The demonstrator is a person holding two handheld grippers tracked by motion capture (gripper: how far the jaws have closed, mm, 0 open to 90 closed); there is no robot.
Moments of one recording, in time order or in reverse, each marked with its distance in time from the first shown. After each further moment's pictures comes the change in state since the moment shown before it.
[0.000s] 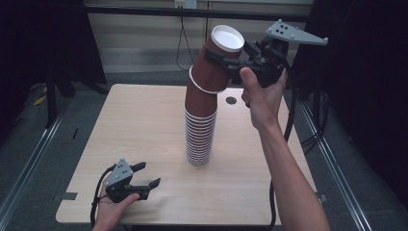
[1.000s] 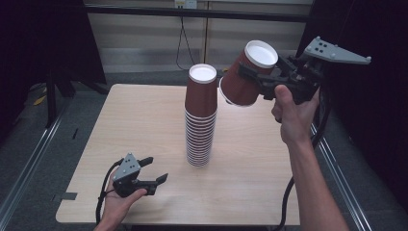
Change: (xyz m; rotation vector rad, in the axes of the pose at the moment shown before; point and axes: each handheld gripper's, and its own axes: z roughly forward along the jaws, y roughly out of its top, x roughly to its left) left arm -0.011 0.024 0.011 -0.021 -0.037 0.029; right arm -0.009 -0.008 -0.064 0.031 -0.062 -0.013
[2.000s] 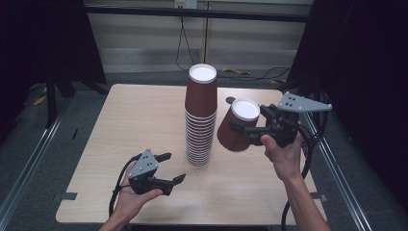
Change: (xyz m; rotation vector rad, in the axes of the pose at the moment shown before) left arm -0.028 0.037 0.020 -0.040 -0.120 0.078; right arm 0.012 -0.100 -0.011 0.199 0.077 0.054
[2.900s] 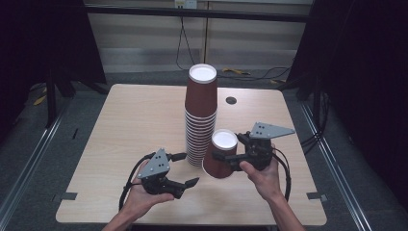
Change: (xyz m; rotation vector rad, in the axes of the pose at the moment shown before) left arm -0.017 0.022 0.018 -0.063 -0.130 0.065; right arm 0.016 -0.071 0.034 0.112 0.108 0.051
